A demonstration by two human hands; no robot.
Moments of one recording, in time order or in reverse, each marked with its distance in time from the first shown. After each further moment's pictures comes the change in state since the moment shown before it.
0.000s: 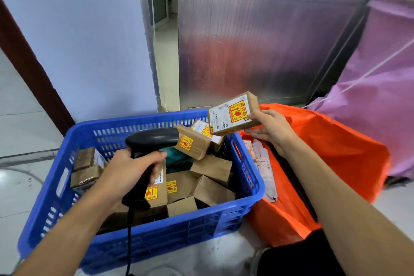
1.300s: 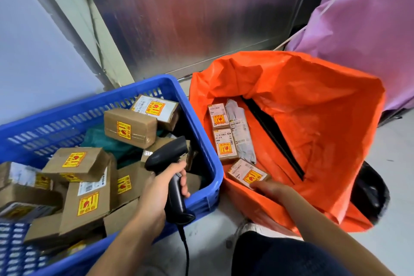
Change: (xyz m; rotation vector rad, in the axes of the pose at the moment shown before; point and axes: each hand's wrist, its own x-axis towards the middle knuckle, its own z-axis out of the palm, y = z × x) left_hand 0.061 -0.111 0.214 -0.274 -0.092 -0.315; right_hand 0.047 0.360 -0.151 -0.375 -0.120 0.765
